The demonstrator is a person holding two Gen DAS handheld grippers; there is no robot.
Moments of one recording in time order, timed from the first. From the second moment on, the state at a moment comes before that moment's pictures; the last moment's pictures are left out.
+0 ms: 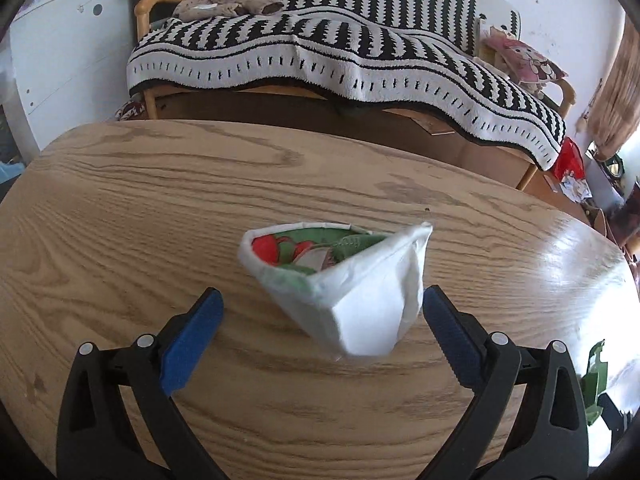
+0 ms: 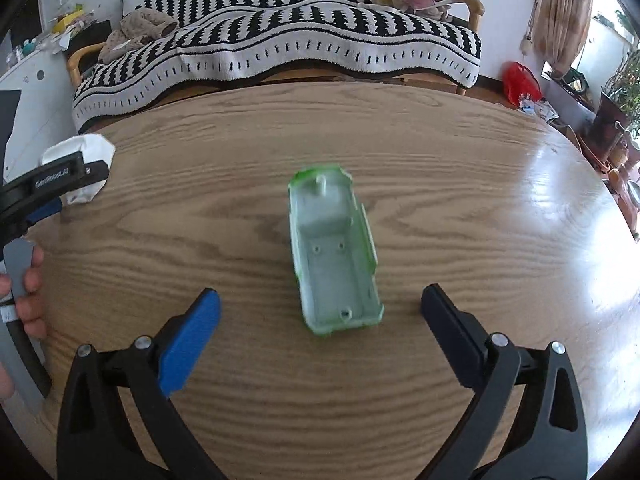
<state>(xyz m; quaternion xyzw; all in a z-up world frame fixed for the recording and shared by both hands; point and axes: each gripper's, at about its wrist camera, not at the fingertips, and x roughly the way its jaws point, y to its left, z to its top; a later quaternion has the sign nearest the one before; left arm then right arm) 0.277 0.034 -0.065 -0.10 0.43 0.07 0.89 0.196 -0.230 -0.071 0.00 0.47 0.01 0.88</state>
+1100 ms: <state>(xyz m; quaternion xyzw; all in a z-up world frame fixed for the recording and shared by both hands) 0.161 -0.158 -0.008 -0.02 0.41 -0.12 0.90 0.034 -0.412 0.011 0.09 0.41 -0.11 0.90</state>
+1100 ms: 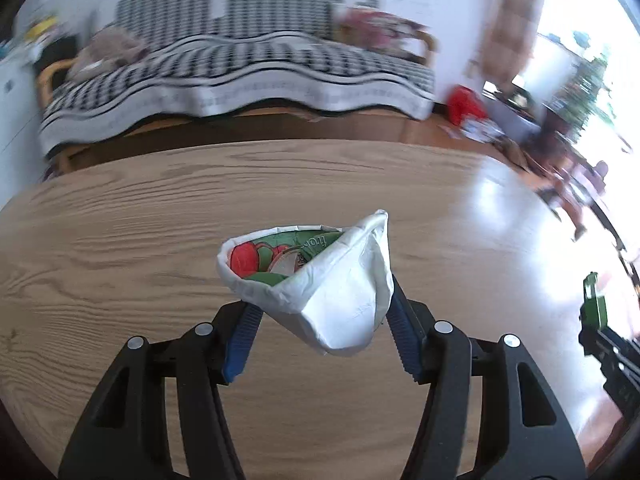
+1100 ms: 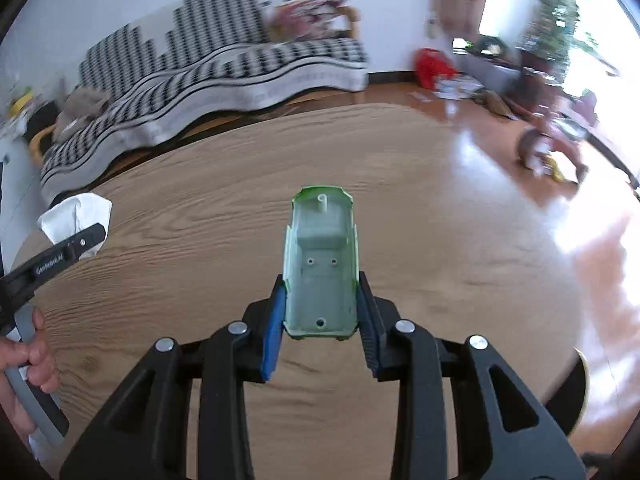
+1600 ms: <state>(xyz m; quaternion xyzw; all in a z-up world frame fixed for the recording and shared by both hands) 0.008 -0.417 -0.003 0.08 0.39 -0.36 0.84 -0.159 -0.618 0.033 0.17 0.39 -0.29 0.86</state>
